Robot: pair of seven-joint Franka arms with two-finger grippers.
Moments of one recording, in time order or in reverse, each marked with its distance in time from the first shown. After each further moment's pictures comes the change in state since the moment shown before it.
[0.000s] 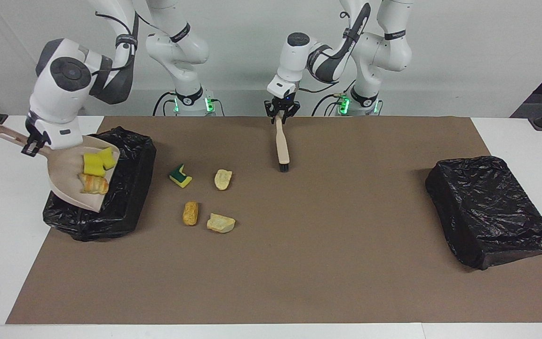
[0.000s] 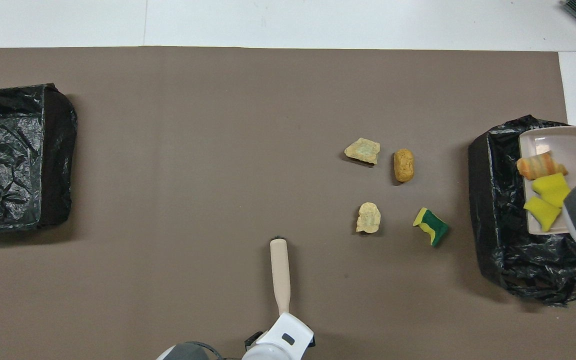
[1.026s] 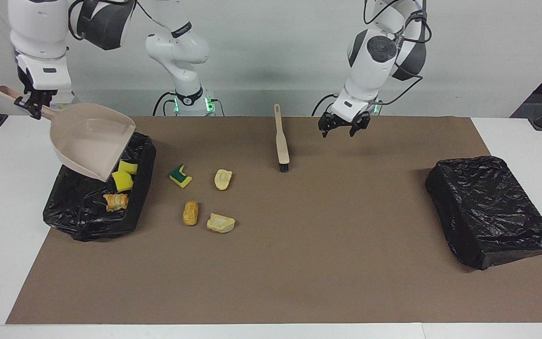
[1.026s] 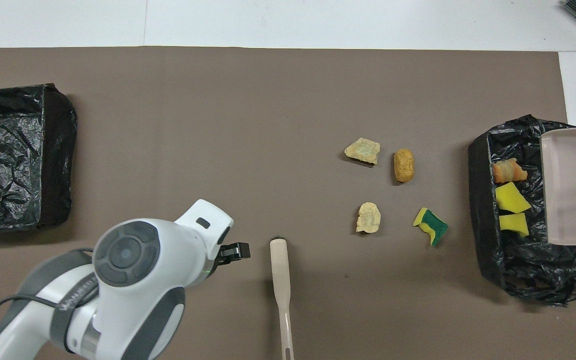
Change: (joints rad) left arm 0.652 0.009 0.022 0.428 0.035 -0.669 0.714; right arm 0.007 -0.201 -0.009 0.071 0.410 -0.140 -0.098
